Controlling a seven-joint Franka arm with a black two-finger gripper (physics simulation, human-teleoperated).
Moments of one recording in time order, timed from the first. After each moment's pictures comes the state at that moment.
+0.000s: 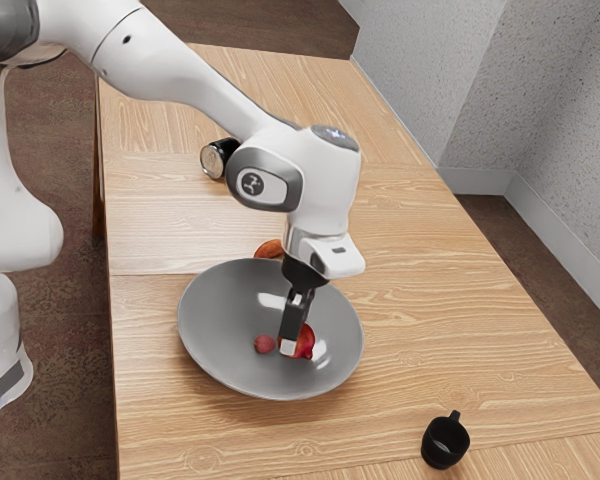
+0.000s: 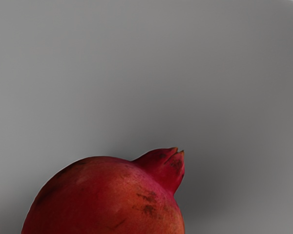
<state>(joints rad) -1.52 -0.39 1.09 -2.22 0.18 2.11 -0.02</state>
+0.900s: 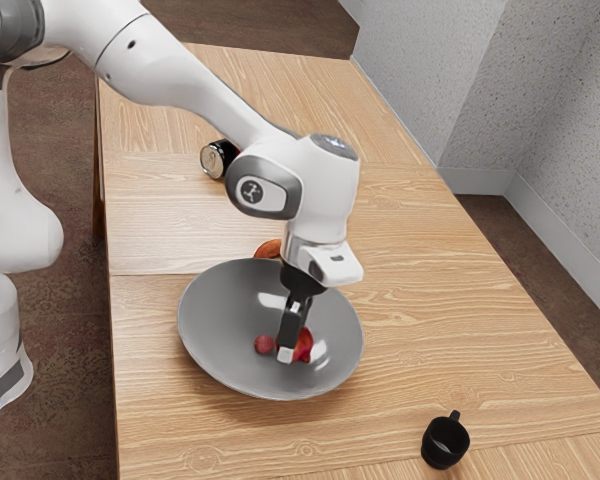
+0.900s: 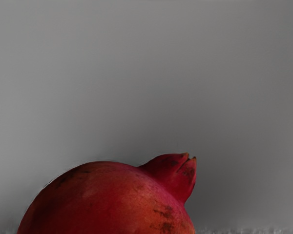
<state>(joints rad) -1.57 -0.39 1.13 -2.24 0.18 2.13 -0.03</state>
